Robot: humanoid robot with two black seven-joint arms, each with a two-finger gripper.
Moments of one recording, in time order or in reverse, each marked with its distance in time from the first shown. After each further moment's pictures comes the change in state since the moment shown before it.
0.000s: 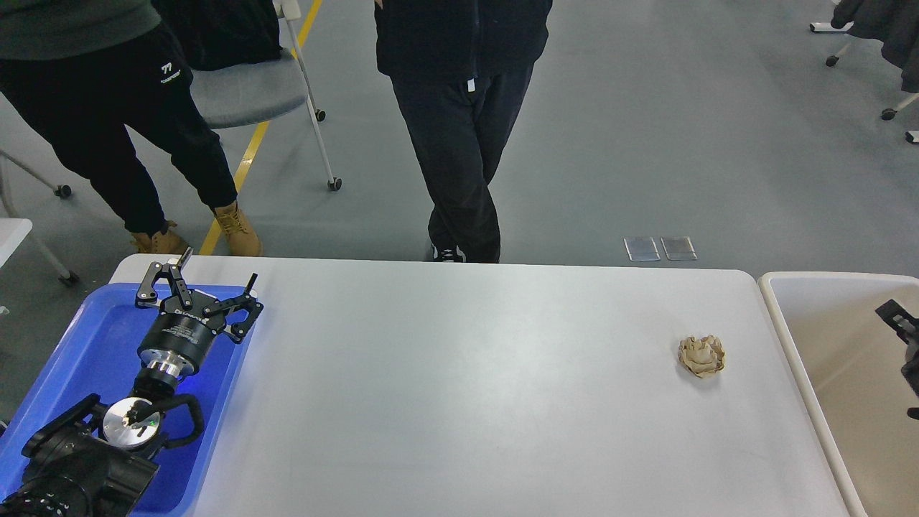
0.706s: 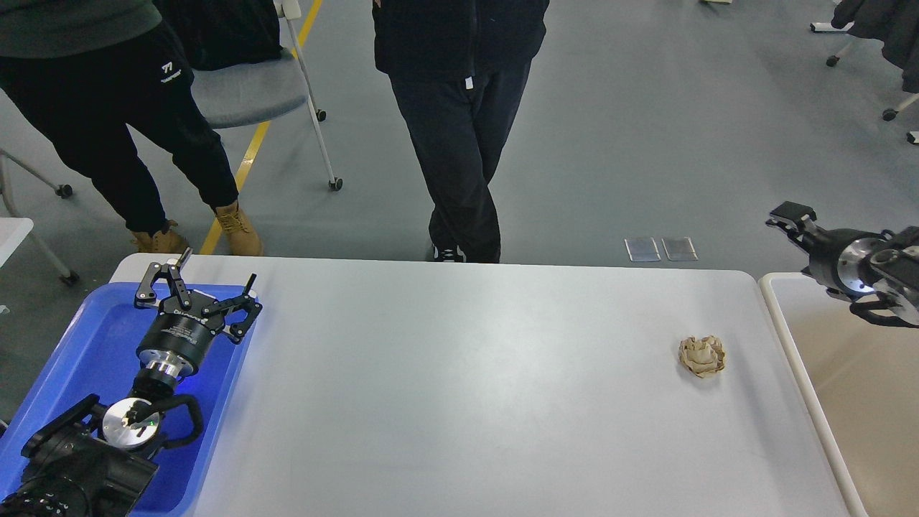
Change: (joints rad) left arm 0.000 0.000 -0.001 0.000 0.000 0.000 0.000; right arm 0.319 -0.176 0.061 0.538 -0.036 0.149 -0.048
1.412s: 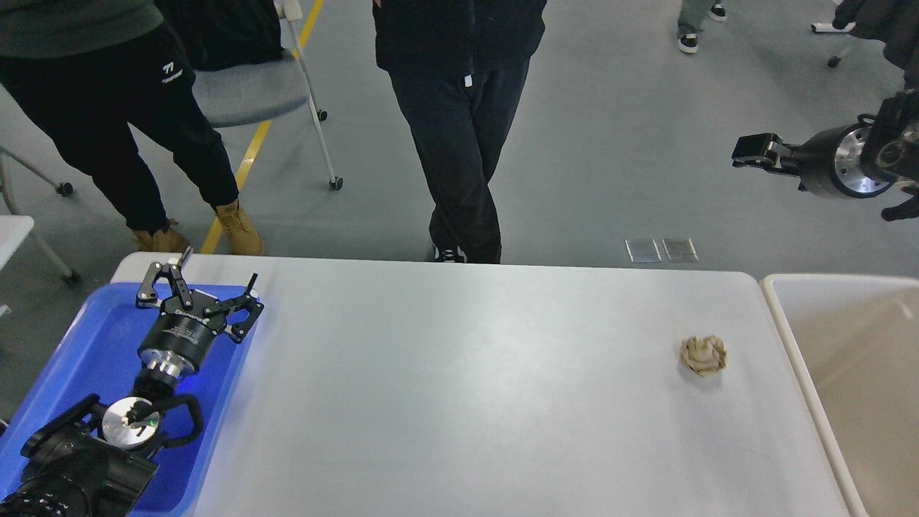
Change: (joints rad) left arm 0.000 0.000 0.000 0.000 0.000 0.000 0.000; right arm 0.608 -0.025 -0.599 0.309 -0.026 0.156 -0.050
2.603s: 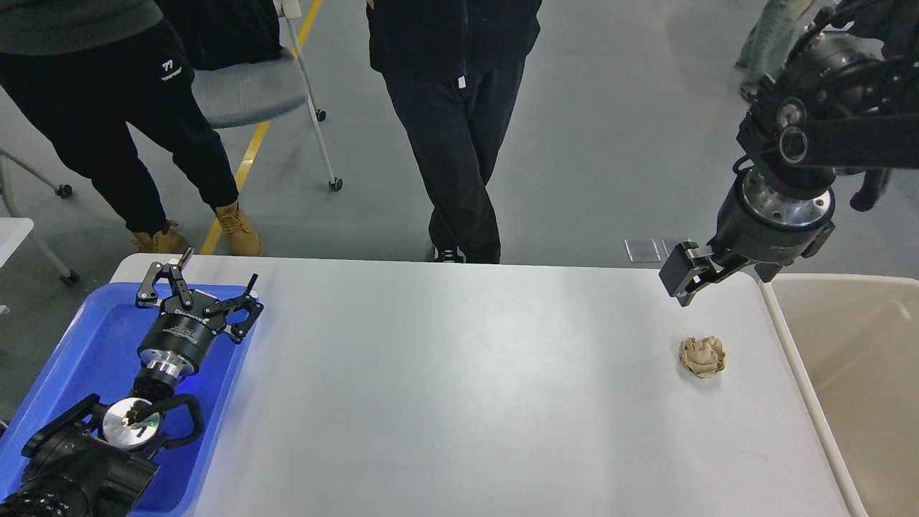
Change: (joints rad) left arm 0.000 0.000 0.000 0.000 0.003 0.000 0.001; right arm 0.514 0.372 -0.501 0.468 0.128 0.518 0.005
